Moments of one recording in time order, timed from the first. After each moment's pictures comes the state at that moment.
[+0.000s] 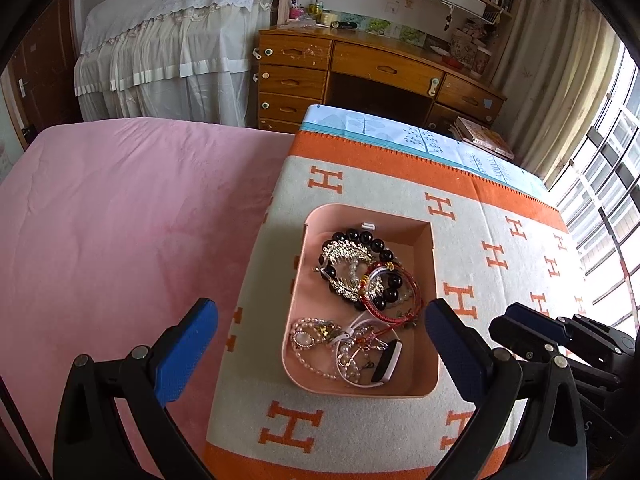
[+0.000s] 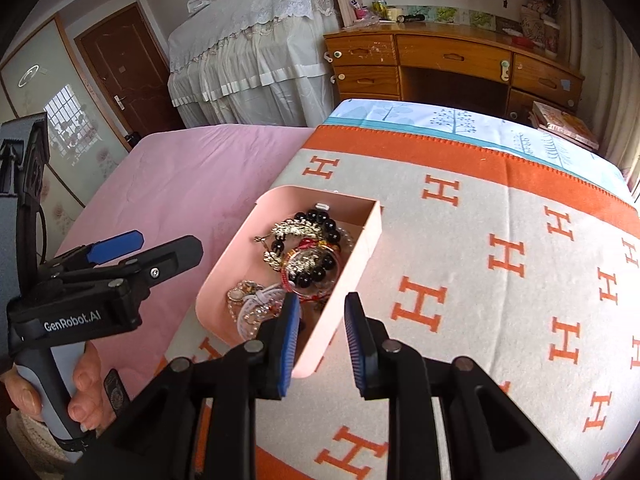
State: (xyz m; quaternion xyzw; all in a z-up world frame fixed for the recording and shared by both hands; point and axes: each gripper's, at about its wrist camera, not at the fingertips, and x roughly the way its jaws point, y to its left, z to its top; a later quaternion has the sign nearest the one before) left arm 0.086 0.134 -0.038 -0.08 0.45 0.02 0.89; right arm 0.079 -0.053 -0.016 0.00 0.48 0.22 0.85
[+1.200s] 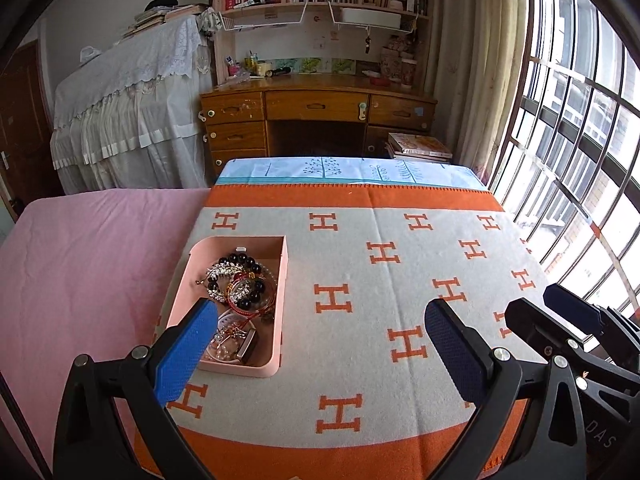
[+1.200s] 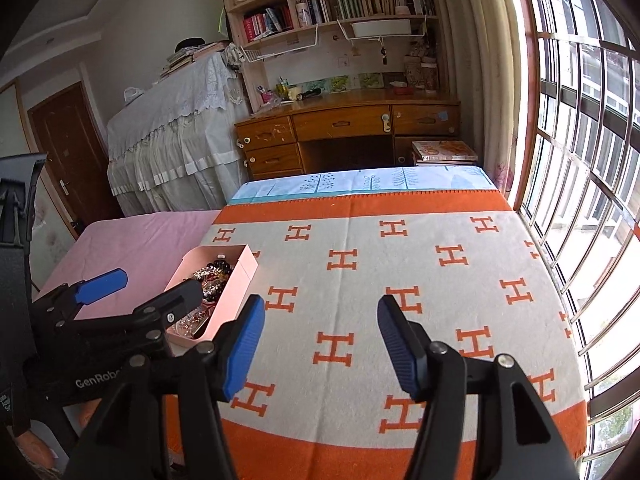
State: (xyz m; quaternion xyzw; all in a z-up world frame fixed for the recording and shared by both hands) left arm 0.023 -0.017 0.026 -0.01 0.38 -0.03 0.93; right arm -0.023 -0.186 0.045 0.06 0.36 0.08 0.93
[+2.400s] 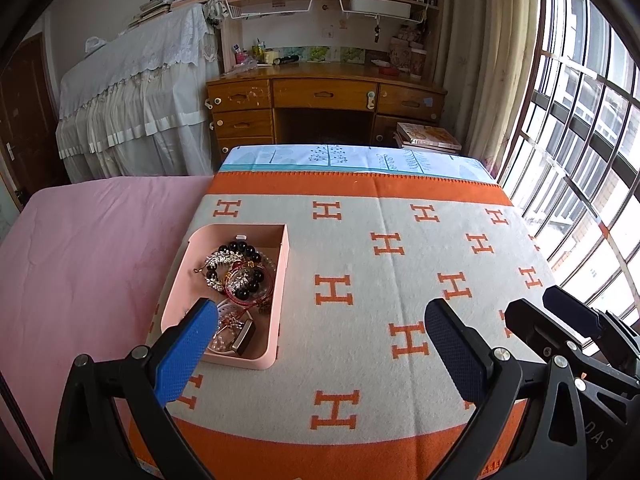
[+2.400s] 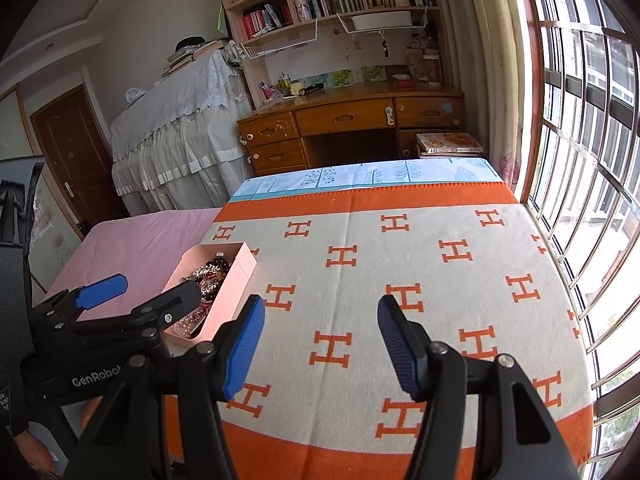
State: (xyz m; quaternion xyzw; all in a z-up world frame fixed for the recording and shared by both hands) left arm 0.026 -0.024 0.014 -0.01 0.40 -0.02 0.92; right arm -0.014 -0.196 0.043 0.07 0.37 0.09 0.92
